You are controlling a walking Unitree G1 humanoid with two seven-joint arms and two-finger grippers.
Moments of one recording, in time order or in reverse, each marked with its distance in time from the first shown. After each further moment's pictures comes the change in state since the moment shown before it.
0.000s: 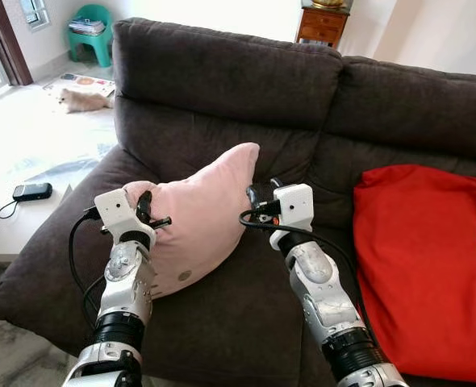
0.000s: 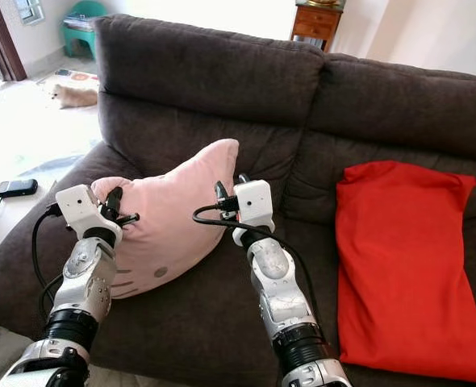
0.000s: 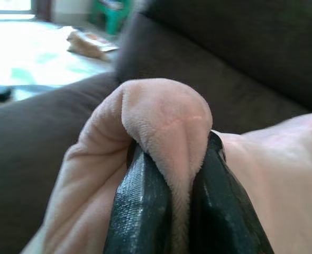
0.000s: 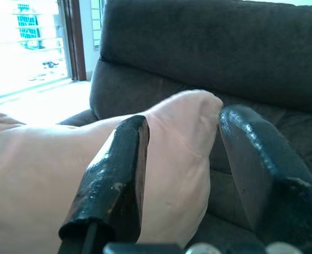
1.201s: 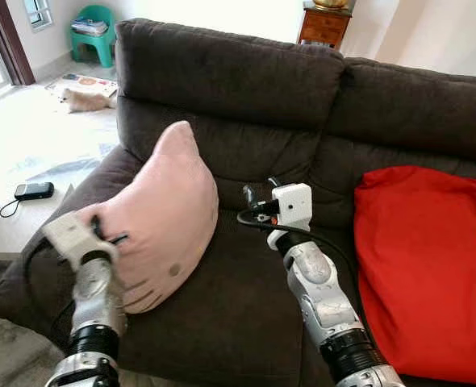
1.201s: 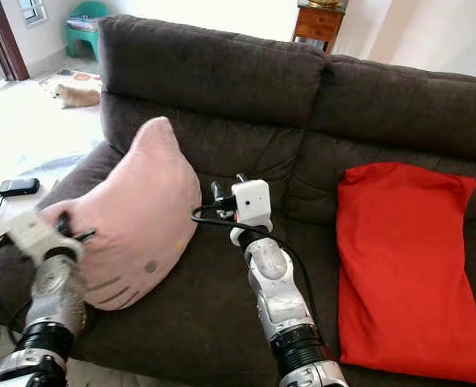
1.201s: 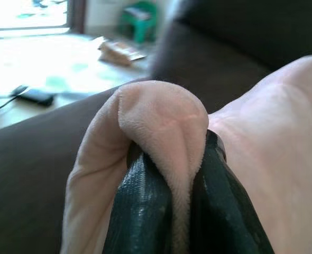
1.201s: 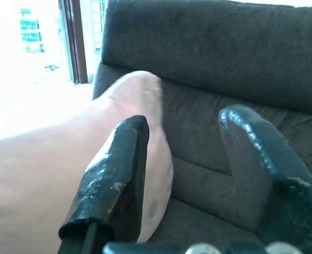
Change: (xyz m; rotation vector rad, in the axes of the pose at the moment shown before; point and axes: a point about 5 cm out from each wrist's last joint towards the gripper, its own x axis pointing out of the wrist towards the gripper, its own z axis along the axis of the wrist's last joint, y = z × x) left arm -0.009 0.023 -0.004 0.065 -0.041 0.062; right arm -0.001 0.001 0.002 0.013 -0.011 0.003
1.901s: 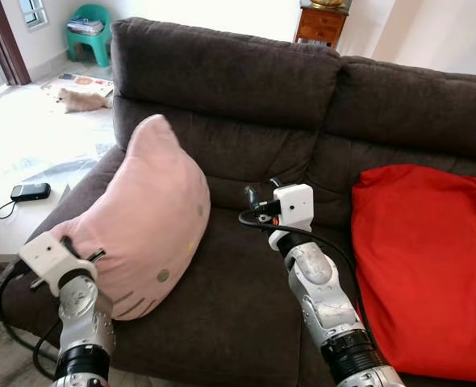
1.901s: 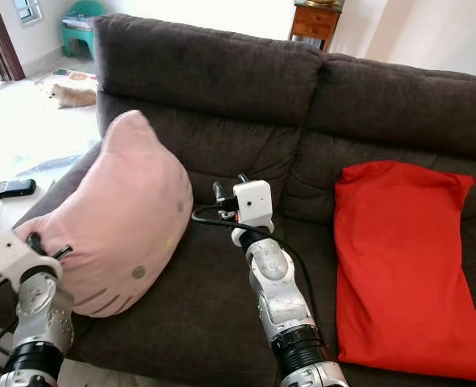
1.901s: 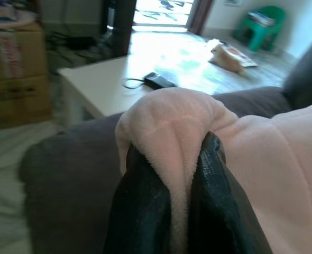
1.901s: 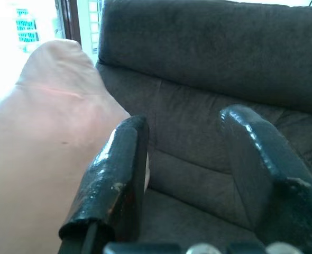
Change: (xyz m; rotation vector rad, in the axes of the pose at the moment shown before) left arm -0.029 0.076 -0.007 -0.018 -0.008 0.526; right arm 0.000 0.001 0.000 0.003 0.000 0.000
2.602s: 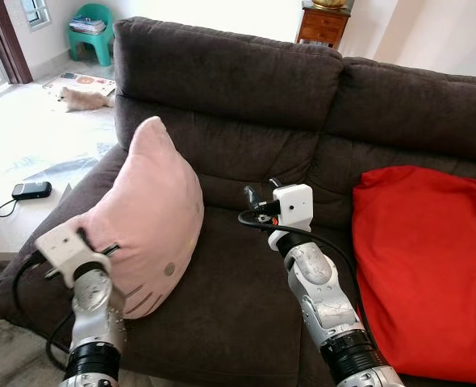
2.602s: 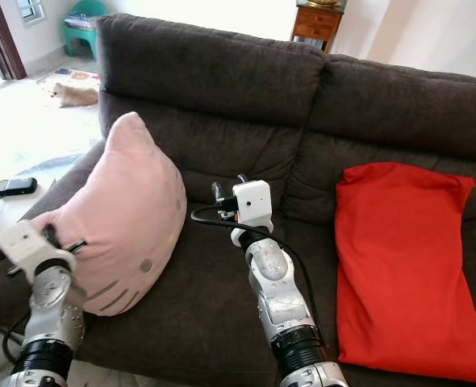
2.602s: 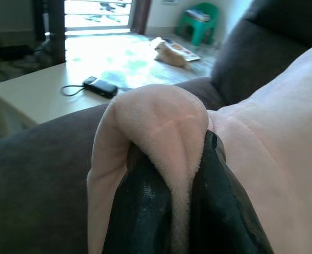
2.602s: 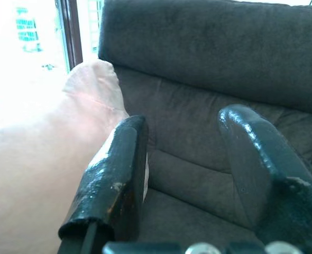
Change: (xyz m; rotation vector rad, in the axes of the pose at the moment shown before) left arm -0.015 -0.050 0.001 0.031 -0.003 -0.281; right arm 0.000 -0.001 0.000 -0.001 0.000 -0.003
